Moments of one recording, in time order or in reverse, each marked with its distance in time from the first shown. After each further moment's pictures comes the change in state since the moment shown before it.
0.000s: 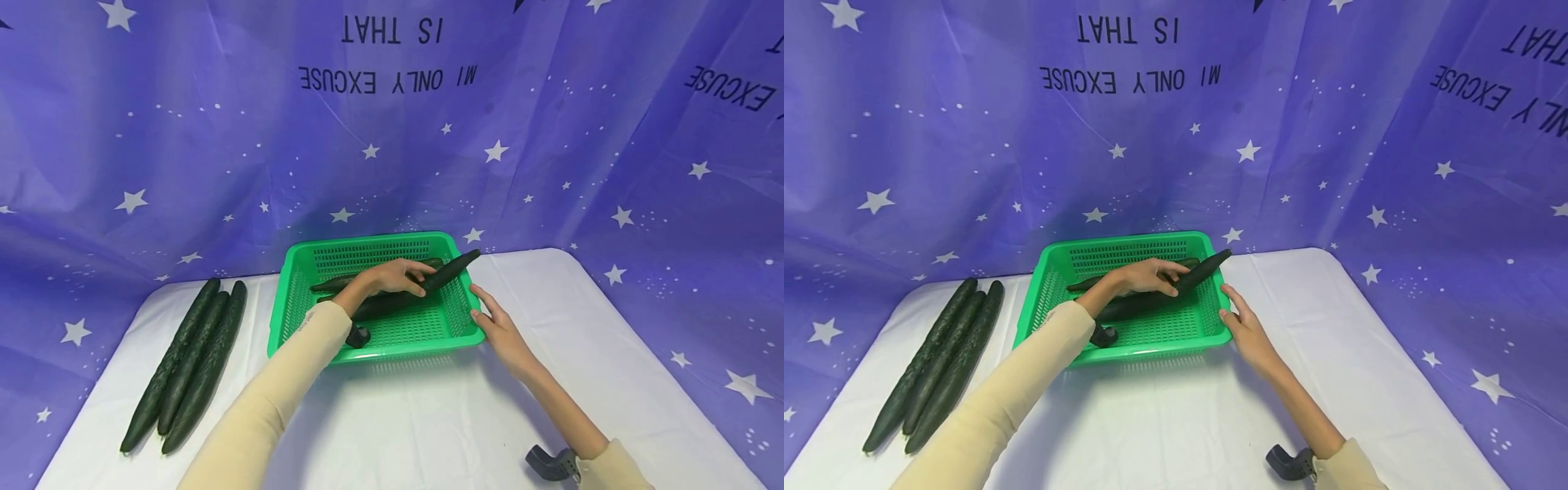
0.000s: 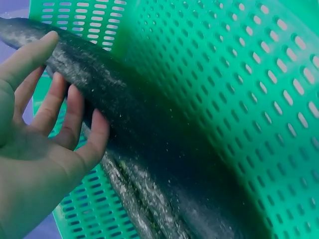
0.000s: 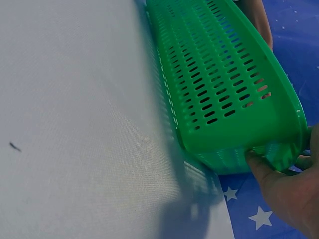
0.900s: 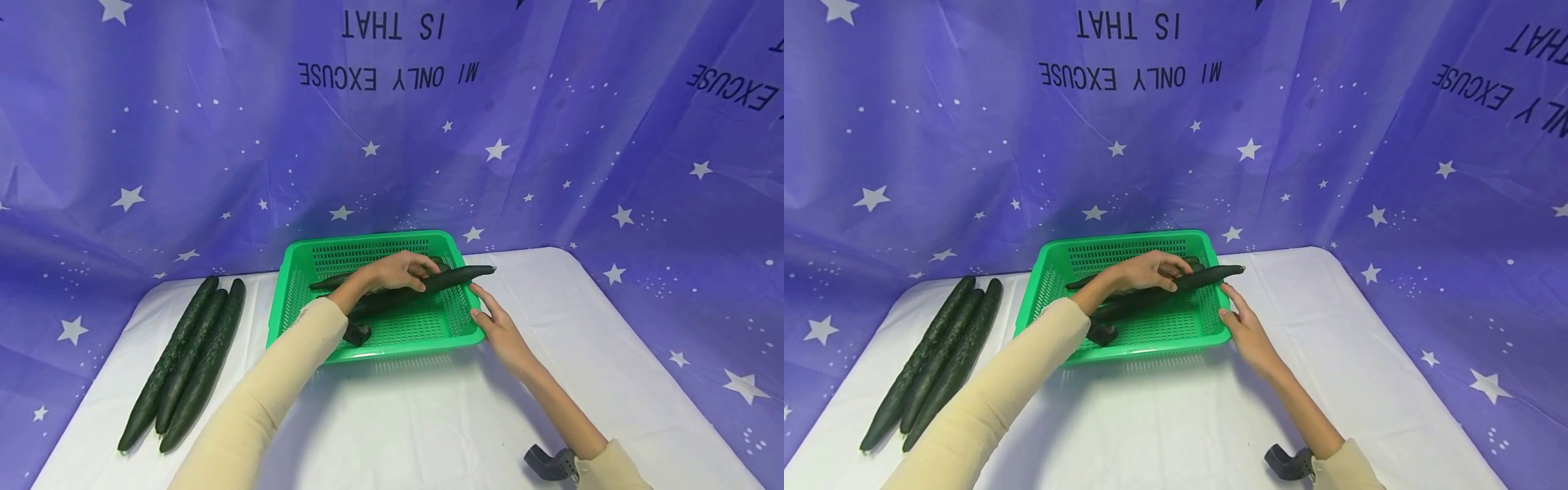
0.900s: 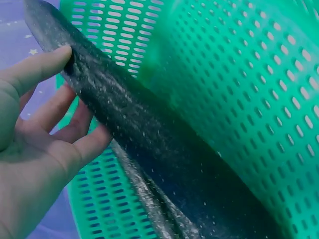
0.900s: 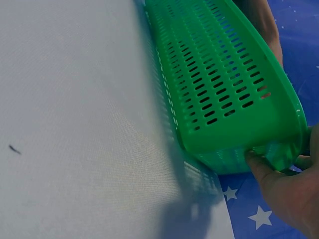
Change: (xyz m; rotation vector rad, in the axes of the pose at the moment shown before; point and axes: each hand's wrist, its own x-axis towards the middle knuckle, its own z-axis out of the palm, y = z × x) left_hand -0.005 0.011 -0.004 -0.101 -0.028 0.166; right_hand -0.001 -0.001 0.001 -0.020 0.015 -0.001
